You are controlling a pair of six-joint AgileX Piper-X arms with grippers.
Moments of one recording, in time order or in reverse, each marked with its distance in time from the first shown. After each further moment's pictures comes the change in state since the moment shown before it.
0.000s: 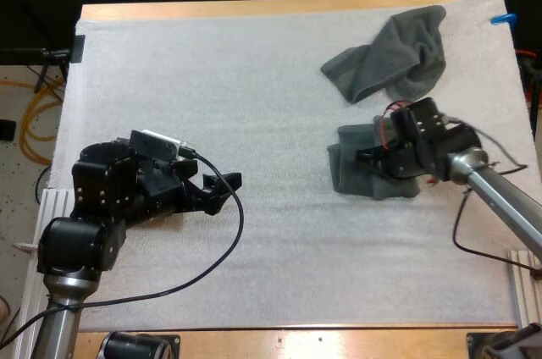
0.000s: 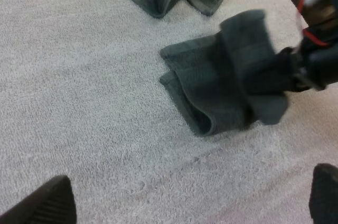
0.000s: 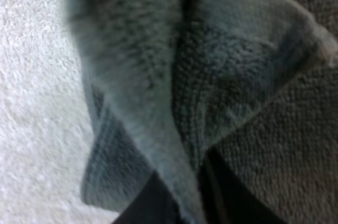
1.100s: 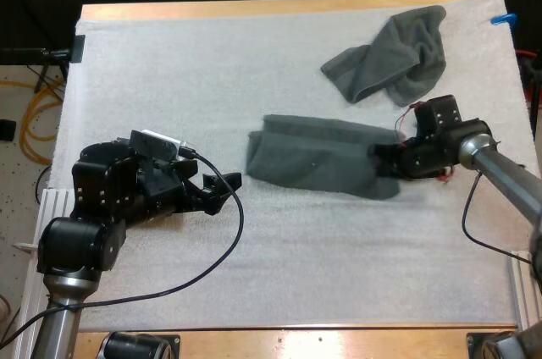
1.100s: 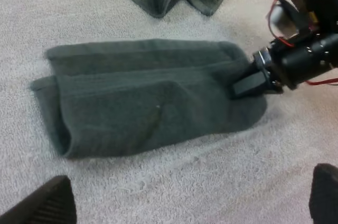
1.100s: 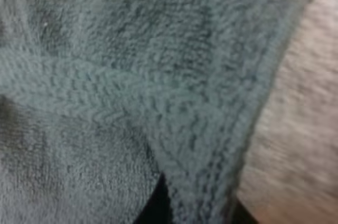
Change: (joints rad) left arm 0.000 0.000 0.000 0.000 0.000 0.000; right arm -0.174 0.150 0.005 -0.033 -0.187 -0.075
